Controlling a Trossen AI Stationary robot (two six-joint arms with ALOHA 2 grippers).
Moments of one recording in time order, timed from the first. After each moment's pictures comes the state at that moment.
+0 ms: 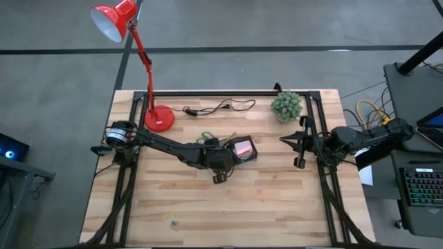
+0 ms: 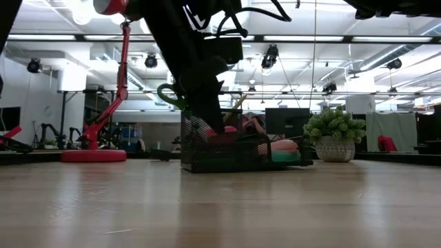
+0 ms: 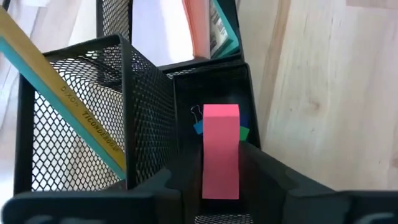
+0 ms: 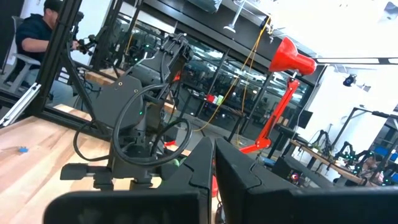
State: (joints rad) left arm -0.16 1.86 1.32 -0.53 -0.35 -0.28; right arm 0.25 0.46 0.30 0.35 0.31 -0.50
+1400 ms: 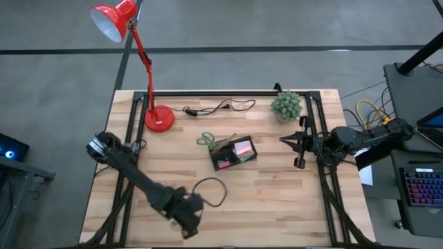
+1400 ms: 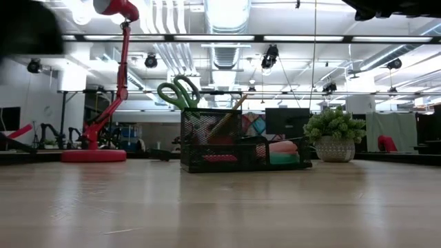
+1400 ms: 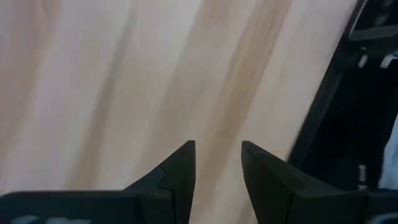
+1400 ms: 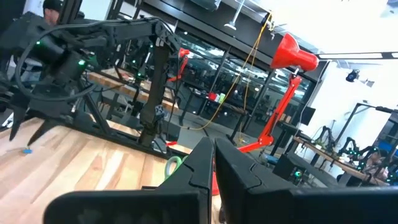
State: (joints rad) left arm -0.67 1.77 1.35 -0.77 -0.03 -1.08; right arm 0.25 0.46 0.30 0.34 0.31 -0.47
